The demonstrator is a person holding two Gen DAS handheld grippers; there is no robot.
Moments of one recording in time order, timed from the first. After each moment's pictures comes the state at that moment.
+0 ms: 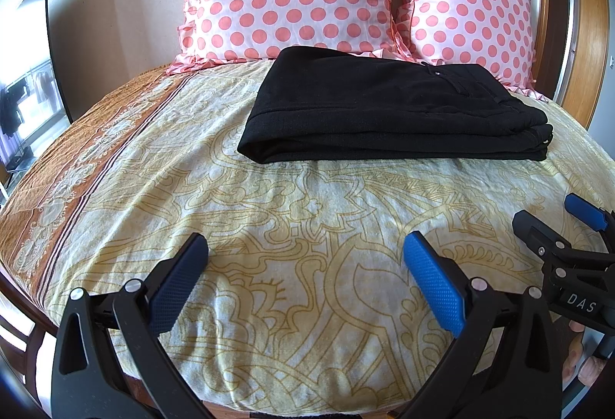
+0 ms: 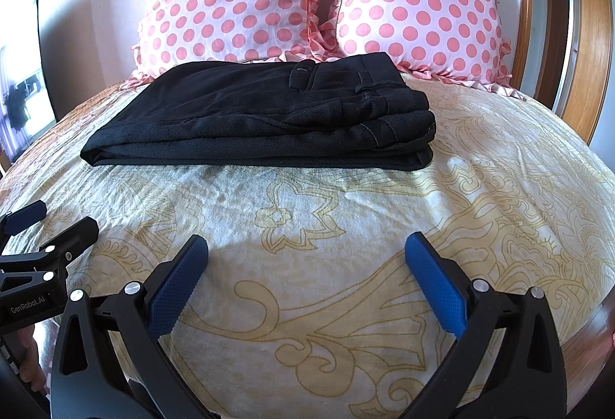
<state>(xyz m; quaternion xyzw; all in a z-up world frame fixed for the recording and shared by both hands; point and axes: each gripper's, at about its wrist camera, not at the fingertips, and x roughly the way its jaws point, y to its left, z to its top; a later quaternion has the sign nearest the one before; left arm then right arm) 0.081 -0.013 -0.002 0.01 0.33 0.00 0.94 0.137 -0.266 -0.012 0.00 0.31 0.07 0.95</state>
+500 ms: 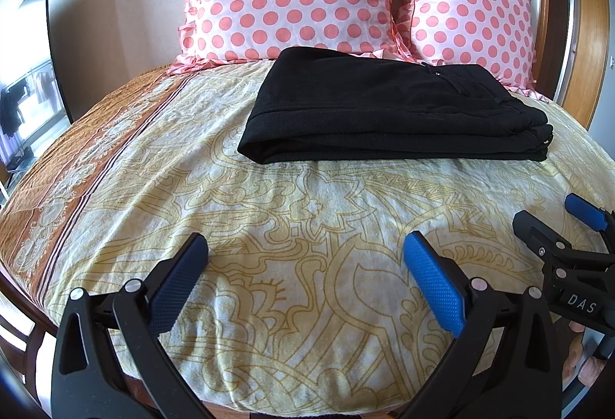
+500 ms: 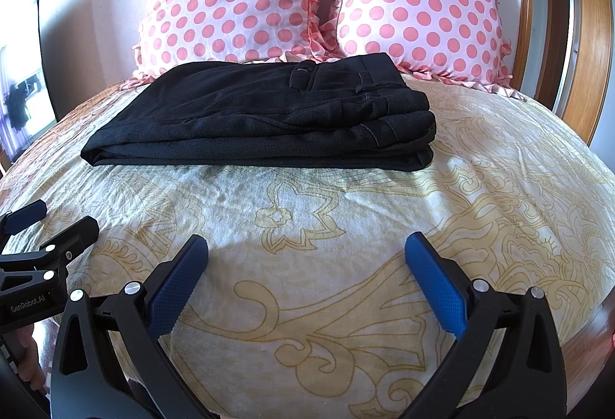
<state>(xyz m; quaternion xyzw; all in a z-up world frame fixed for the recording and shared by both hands) 0.081 -0.013 -0.002 0.01 0.33 0.00 0.94 0.137 -0.266 -0.012 0.00 0.31 0.07 0.95</state>
